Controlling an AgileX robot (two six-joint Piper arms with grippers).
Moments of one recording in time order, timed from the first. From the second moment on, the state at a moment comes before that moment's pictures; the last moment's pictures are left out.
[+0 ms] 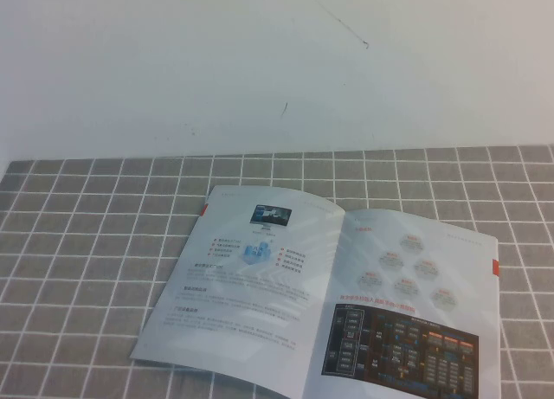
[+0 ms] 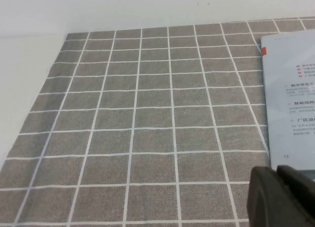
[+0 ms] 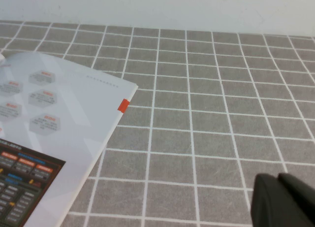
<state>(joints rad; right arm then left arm) -0.05 -0.01 0.02 0.05 0.41 -0.13 -0.05 -0.01 0.02 -0.01 0.36 -0.04</state>
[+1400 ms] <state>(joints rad) -0.05 -0.01 0.02 0.05 0.39 -0.13 -0.05 -0.01 0.02 -0.01 0.31 -0.04</state>
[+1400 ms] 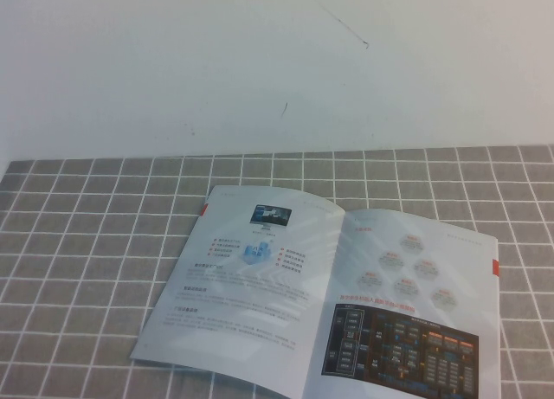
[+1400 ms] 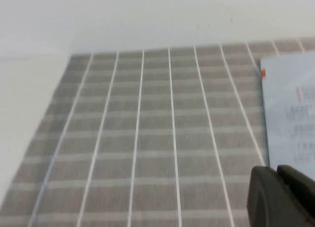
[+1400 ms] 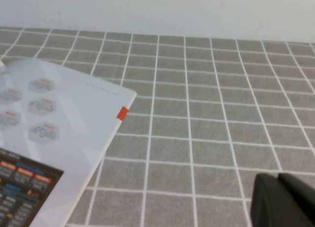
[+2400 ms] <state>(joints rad) -0.05 -0.01 0.03 0.03 -0.47 -0.10 -0.05 -0.01 0.01 -0.02 -0.44 -0.04</state>
